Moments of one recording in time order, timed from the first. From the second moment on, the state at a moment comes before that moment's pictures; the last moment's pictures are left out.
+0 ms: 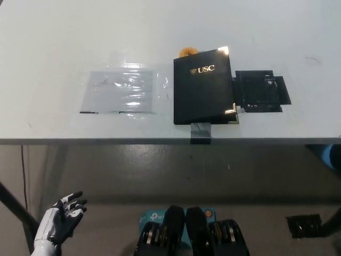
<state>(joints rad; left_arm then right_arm) 0.02 0.11 0.13 -0.04 -0.03 0.39 -0.03 -0.09 -0.17 -0.47 0.06 0.47 0.35 0.07</state>
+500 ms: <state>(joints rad) 0.02 0.11 0.13 -0.04 -0.03 0.42 -0.03 -0.21 -0.23 -0.30 -0.26 0.46 0.36 0.10</state>
